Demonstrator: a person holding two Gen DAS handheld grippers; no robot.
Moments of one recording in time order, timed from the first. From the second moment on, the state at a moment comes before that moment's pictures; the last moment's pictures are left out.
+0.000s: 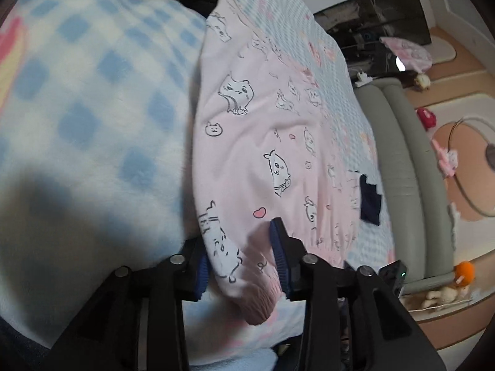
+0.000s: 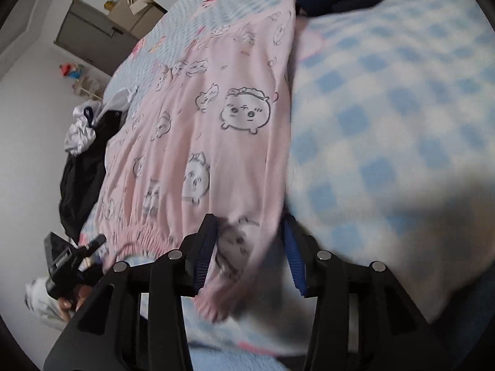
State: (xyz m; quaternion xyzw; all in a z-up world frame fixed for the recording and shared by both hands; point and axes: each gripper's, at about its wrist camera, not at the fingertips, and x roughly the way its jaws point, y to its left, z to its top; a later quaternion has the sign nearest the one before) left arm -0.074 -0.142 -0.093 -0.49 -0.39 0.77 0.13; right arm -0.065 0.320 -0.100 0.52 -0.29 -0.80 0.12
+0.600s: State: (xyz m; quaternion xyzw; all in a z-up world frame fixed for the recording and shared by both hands) left arm -0.027 -0.148 -0.048 -0.47 -0.29 0.83 0.05; right arm -0.030 0.330 -0.059 0.49 -0.20 -0.85 0.05
